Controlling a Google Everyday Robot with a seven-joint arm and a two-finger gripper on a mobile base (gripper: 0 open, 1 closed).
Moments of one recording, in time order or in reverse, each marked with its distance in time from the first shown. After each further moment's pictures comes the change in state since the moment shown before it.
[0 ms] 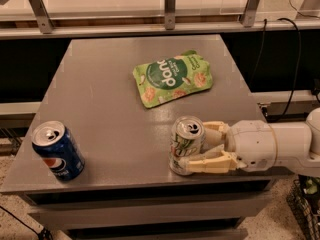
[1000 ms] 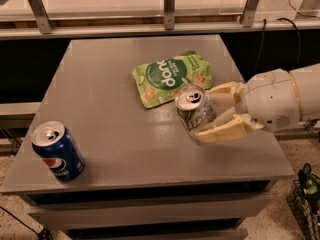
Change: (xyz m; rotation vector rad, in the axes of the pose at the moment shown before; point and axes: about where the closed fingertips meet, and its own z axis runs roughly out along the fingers) arm -0.059 -0.030 -0.028 0.104 0.365 -0.128
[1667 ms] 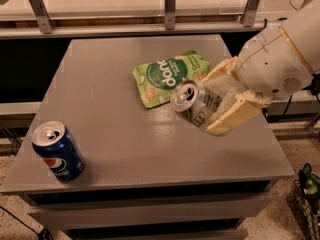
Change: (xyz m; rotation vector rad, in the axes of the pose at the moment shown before) arm -0.028 0.001 -0.019 -0.121 0.372 -0.145
